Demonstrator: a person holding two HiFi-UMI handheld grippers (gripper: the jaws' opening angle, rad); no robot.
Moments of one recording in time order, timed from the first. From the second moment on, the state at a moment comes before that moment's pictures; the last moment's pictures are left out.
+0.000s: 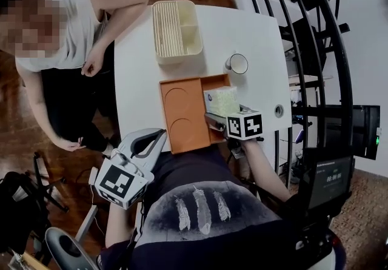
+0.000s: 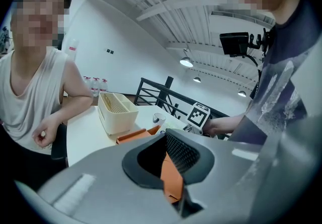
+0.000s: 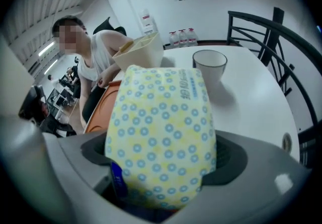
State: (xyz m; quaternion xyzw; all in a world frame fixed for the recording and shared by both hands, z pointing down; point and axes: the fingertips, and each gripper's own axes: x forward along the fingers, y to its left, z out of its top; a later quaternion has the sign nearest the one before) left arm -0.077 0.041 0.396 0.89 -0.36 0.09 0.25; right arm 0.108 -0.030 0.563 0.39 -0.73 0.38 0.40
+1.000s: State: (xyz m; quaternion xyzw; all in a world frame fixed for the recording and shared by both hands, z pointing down) left arm -0.063 0.033 0.370 0.90 -0.35 0.07 0.24; right arm 0.118 -0.031 0.468 0.38 -0.82 0.24 0.36
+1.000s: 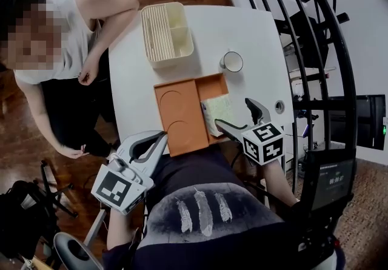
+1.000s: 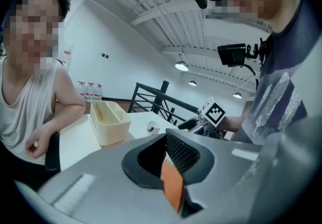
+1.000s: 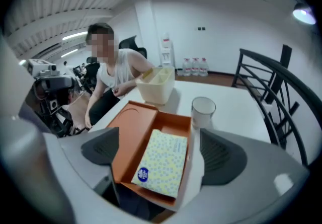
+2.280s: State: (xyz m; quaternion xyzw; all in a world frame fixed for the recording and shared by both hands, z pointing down) left arm 0.019 0.021 0.305 0.90 -0.39 0.04 0.16; right arm 0.086 0.025 0.308 -0.04 -0.99 0.15 0.06
